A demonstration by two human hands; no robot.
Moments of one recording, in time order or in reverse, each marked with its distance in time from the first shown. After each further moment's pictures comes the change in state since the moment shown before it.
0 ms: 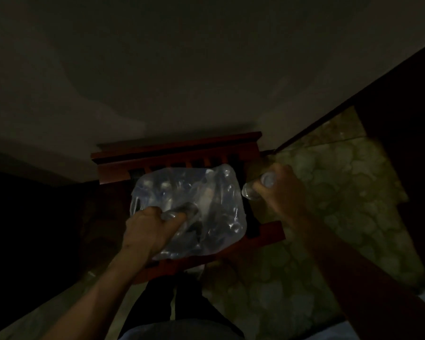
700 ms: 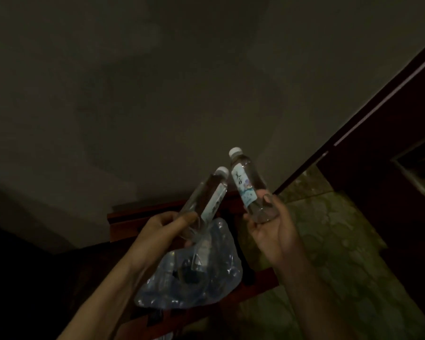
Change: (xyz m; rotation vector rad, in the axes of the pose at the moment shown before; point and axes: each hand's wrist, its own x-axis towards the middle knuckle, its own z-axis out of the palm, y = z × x) left_hand -0.100 0.029 -0.132 -1.057 -0.231 0.252; right_hand -0.122 -0.106 -0.099 1.736 -0.216 0.272
